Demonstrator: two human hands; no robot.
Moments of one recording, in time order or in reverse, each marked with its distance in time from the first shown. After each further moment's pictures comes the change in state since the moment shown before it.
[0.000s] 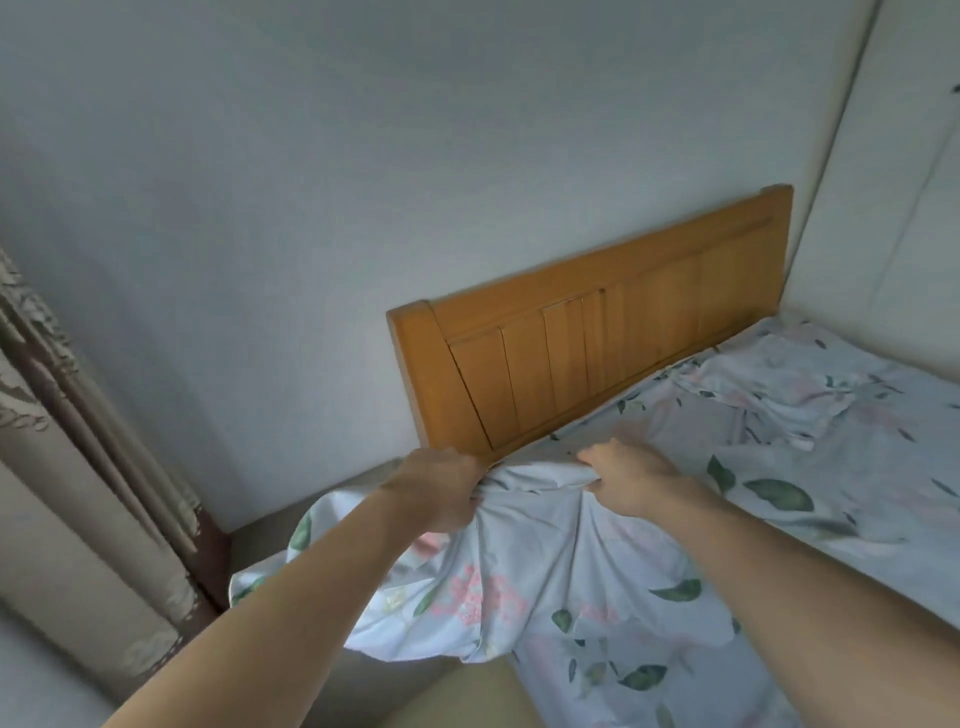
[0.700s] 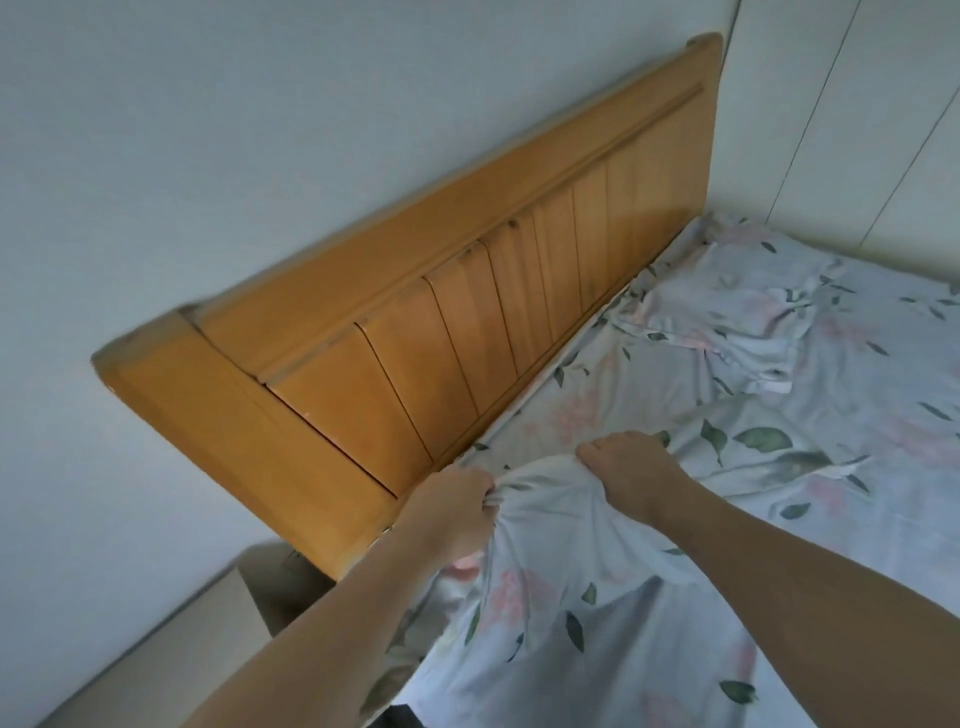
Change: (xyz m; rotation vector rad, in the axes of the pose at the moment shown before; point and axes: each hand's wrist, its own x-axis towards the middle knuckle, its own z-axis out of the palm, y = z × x) left_hand 0.435 -0.033 0.149 -0.333 -0.144 0.085; right_hand 0.327 0.242 0.131 -0.214 0.026 0.062
